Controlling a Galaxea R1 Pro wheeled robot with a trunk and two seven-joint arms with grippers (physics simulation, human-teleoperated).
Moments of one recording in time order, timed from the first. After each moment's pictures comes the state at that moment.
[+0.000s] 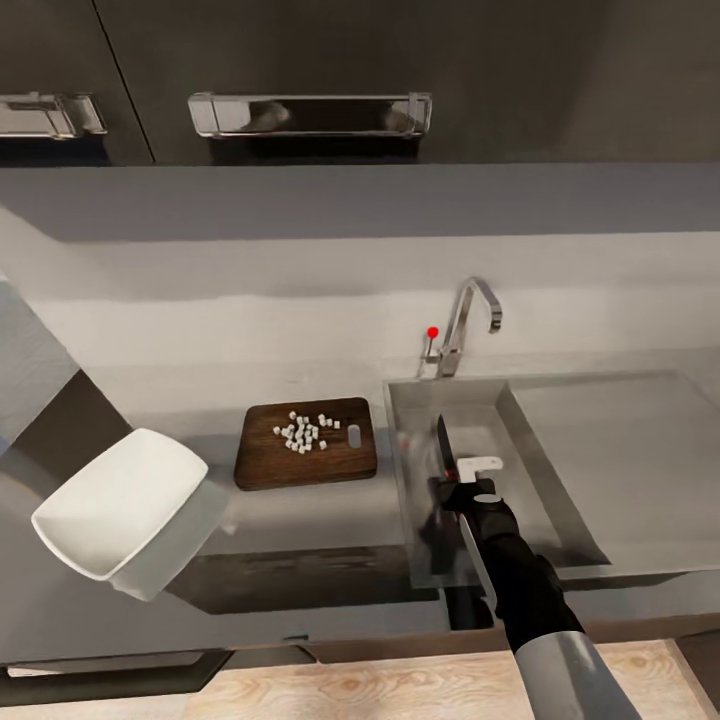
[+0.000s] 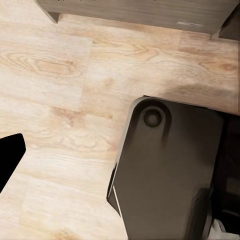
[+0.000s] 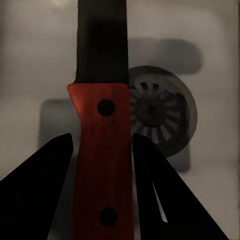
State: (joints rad) left arm 0.36 0.05 -0.31 -0.69 0.38 -0.56 0.31; right arm -0.58 0.11 0.04 -1.12 0.15 0.62 -0.13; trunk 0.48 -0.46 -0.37
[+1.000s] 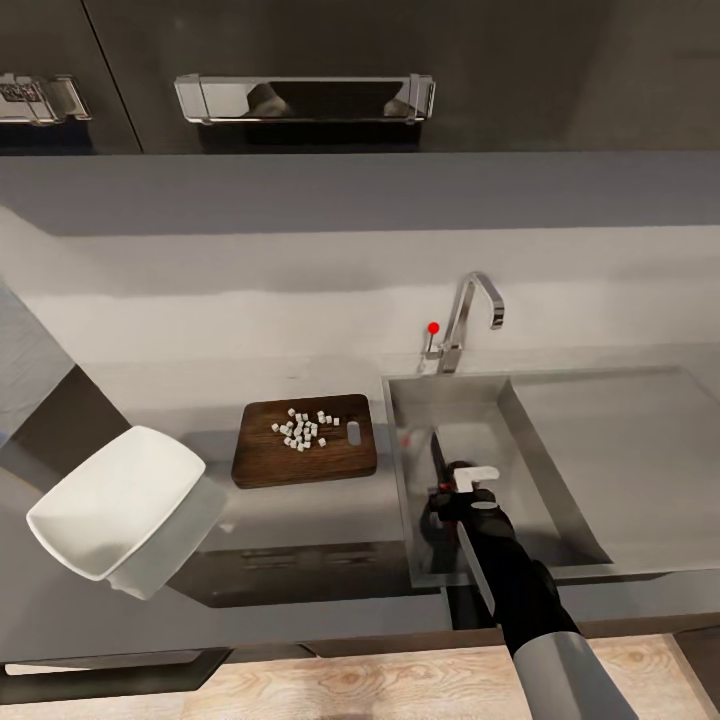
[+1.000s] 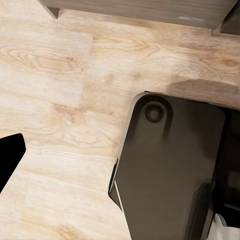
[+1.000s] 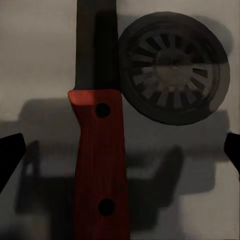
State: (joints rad) left arm 0.36 0.05 -0.31 -0.69 0.38 -0.56 0.31; right arm -0.58 0.11 0.04 -1.05 0.13 0.62 -0.13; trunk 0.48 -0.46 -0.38
